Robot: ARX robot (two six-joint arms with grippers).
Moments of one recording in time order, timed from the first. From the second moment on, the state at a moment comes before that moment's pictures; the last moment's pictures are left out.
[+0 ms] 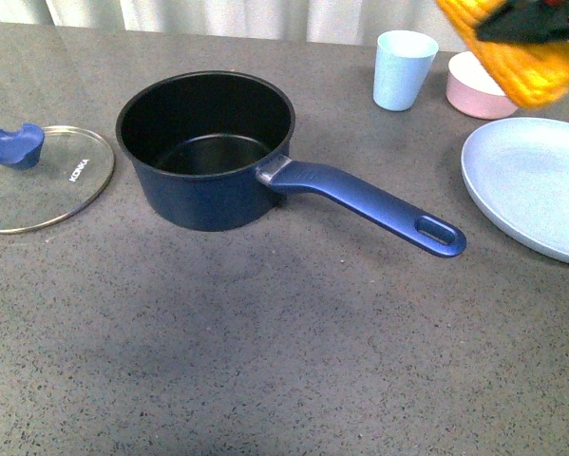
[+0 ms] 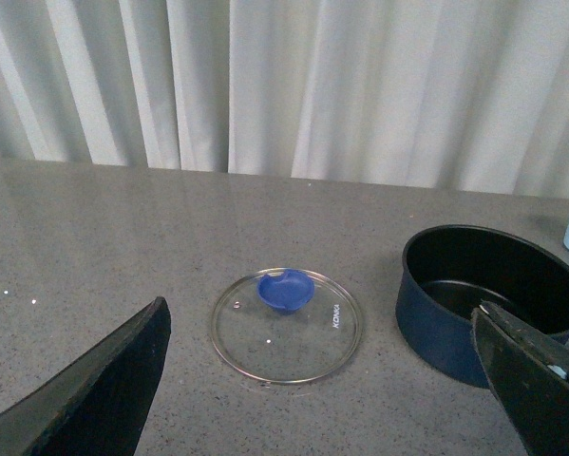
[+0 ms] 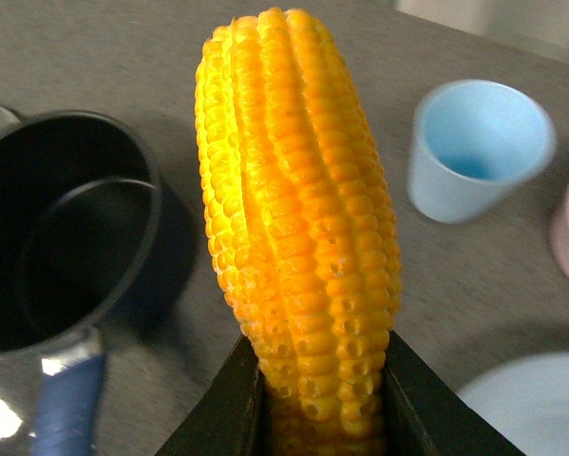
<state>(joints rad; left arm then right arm) 0.00 0.02 0.01 0.00 0.00 0.00 0.24 1.81 1.21 0.04 -0.29 -0.11</state>
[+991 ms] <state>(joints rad) 0.00 0.02 0.01 0.00 0.00 0.00 0.56 2.26 1.75 -0.15 -0.18 -0.04</state>
